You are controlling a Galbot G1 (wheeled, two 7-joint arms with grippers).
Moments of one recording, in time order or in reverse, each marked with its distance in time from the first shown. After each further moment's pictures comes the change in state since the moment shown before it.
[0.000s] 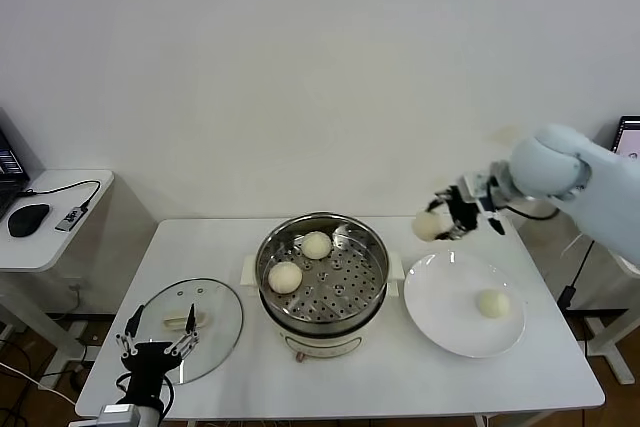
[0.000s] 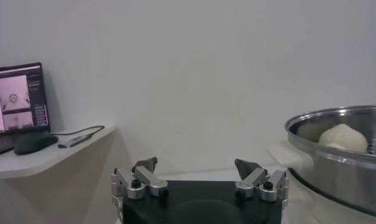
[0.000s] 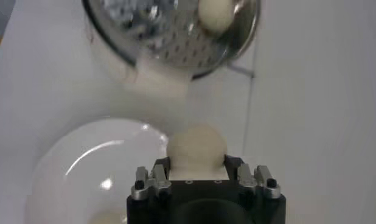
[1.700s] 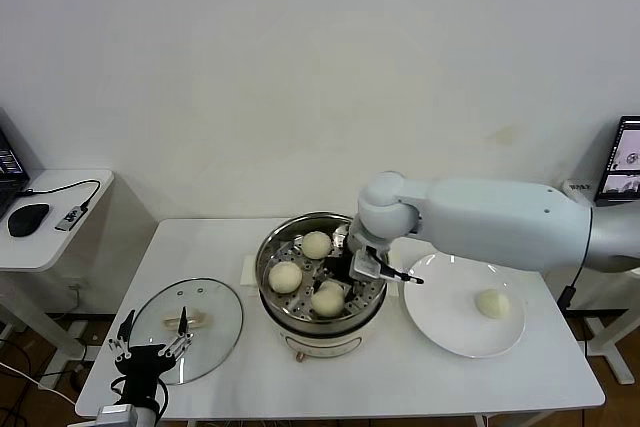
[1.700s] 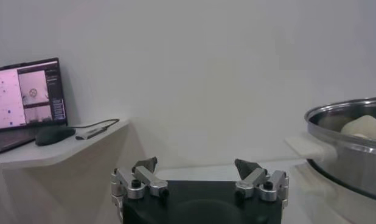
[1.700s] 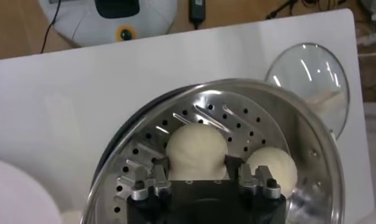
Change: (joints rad) left arm -0.008 -0.026 -0.016 0.026 0.019 0.001 -0.011; right arm 0.025 0.402 -0.288 -0.067 -0.208 0.590 0.077
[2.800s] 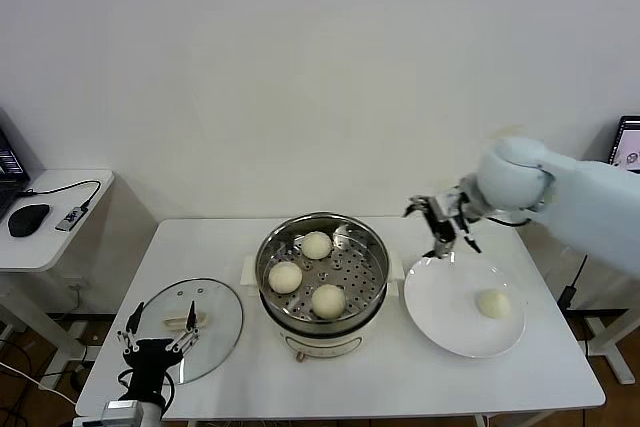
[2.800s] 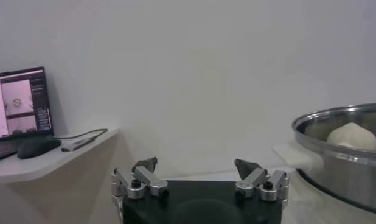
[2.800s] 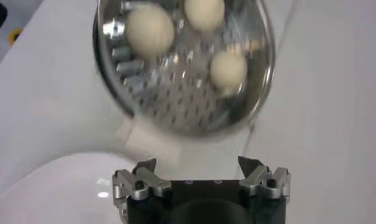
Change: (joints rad) left arm -0.018 0.037 0.028 0.002 0.000 -0.015 0.006; right arm -0.043 -0.478 0.191 0.067 0.142 -0.603 -0.031
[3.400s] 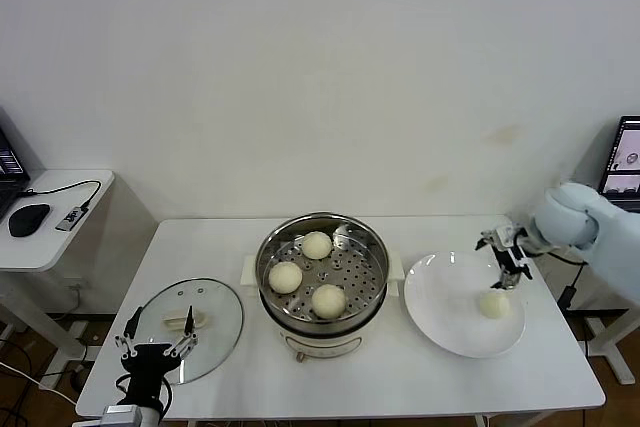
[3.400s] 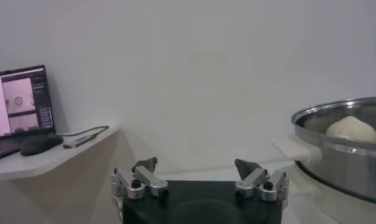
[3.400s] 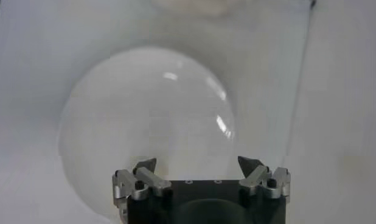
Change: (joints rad) left arm 0.017 -0.007 -0.009 0.008 0.012 -0.001 -0.001; right arm -0.437 -0.059 0.335 -0.231 -0.225 0.091 -0.057
